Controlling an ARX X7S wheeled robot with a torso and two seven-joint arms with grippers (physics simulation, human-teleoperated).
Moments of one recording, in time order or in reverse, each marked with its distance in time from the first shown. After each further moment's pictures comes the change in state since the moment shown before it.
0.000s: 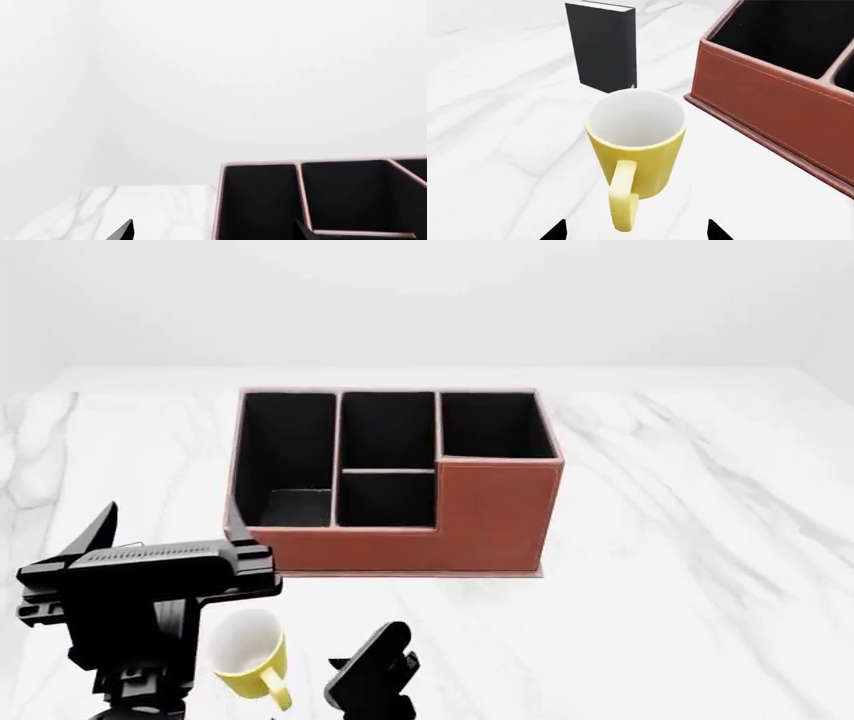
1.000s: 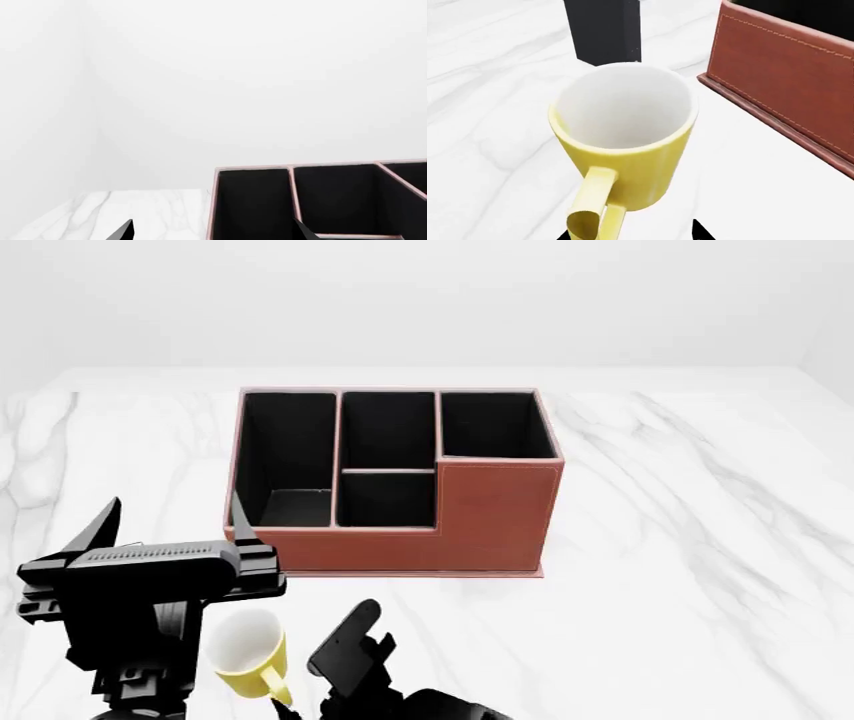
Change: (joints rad) left arm -0.003 -0.020 0.017 0.032 -0.026 -0.018 -0.015; right arm 0.431 -0.041 -0.625 0.607 0.604 -0.414 0.150
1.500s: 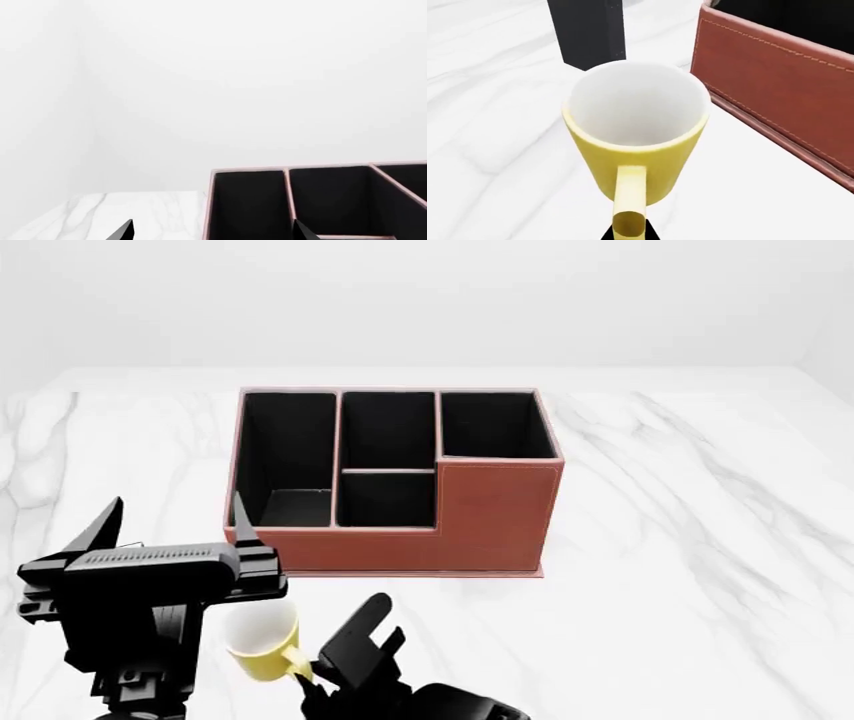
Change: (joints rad) left arm 0.006 -0.009 0.001 0.010 -0.019 0.006 -0.002; right arm 0.064 0.026 -0.161 0.020 0.159 -0.099 0.053
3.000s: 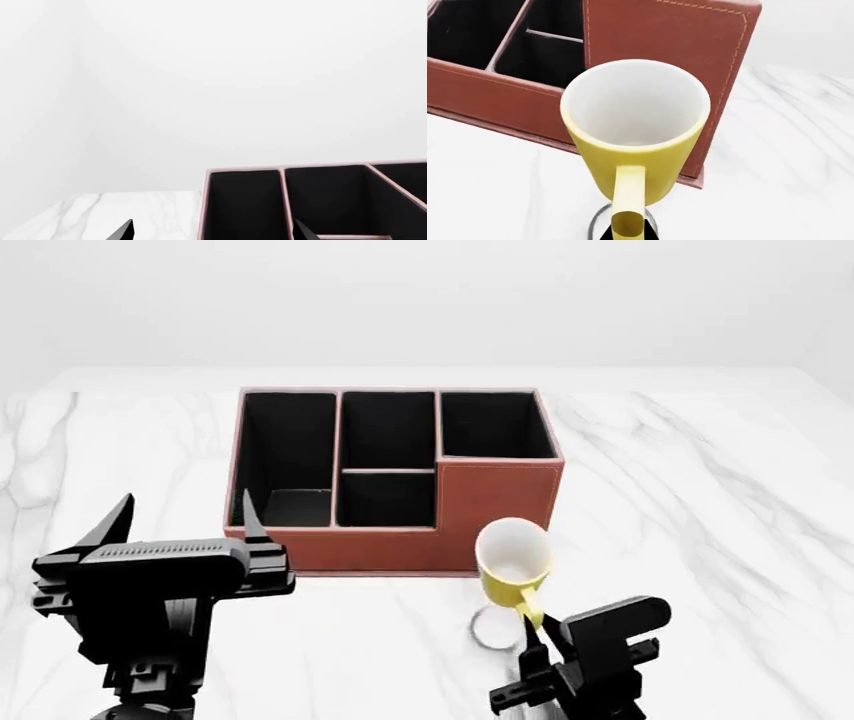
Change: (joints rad) left arm -0.023 -0.016 0.034 -0.030 -0.020 0.011 -0.029; right arm -0.102 0.810 0.108 -0.843 0.043 -0.051 0.697
